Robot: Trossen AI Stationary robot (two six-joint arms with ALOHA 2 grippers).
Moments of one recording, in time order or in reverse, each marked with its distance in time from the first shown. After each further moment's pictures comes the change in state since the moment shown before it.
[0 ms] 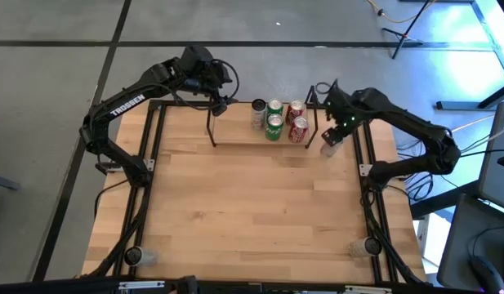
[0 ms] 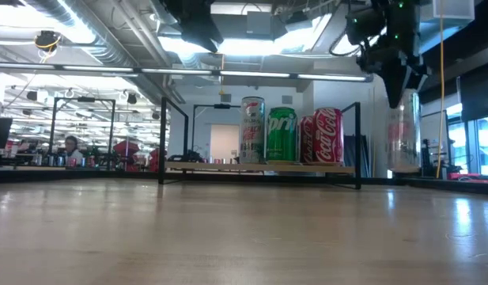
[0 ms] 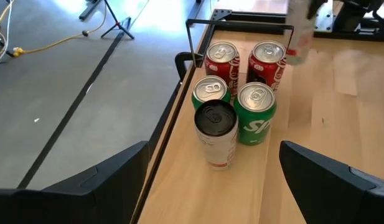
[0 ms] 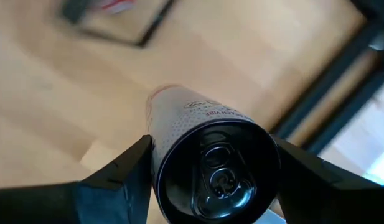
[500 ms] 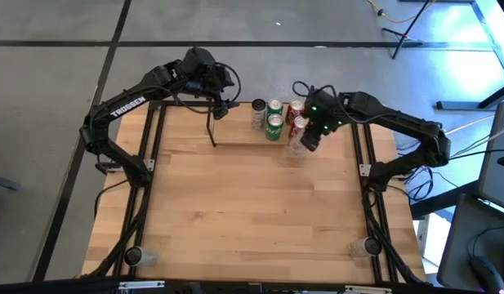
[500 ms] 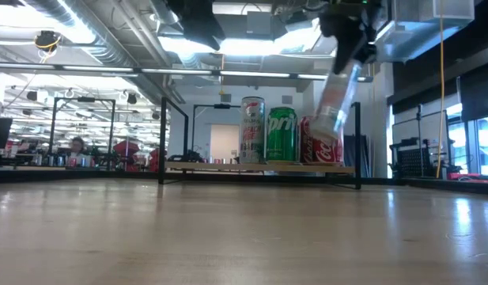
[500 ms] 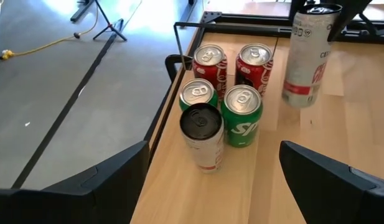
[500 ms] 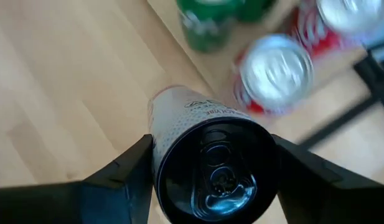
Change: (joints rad) left arm -0.041 0.000 0.000 0.000 0.001 -0.014; right arm 0.271 0.101 0.214 0.198 -0.058 -0.013
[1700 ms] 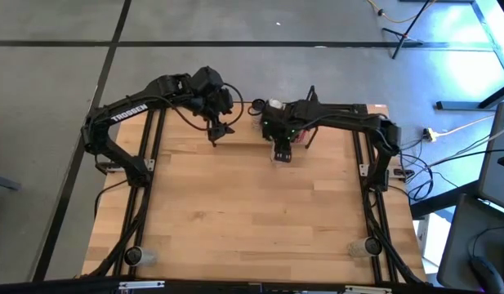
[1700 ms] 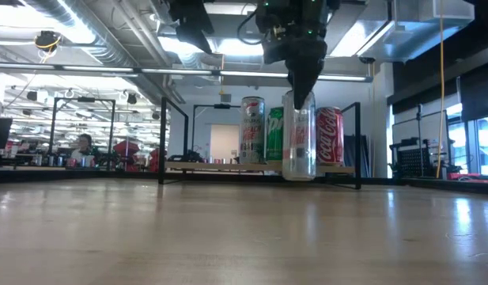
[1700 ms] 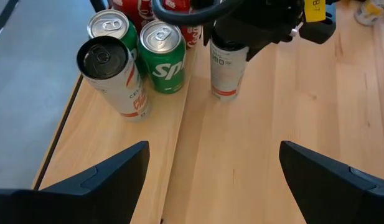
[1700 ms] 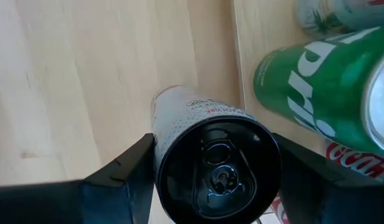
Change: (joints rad) left arm -0.141 0.000 0.000 -0.238 0.048 -0.134; right arm 0.118 0.468 0.291 -0.026 0.008 -0.361
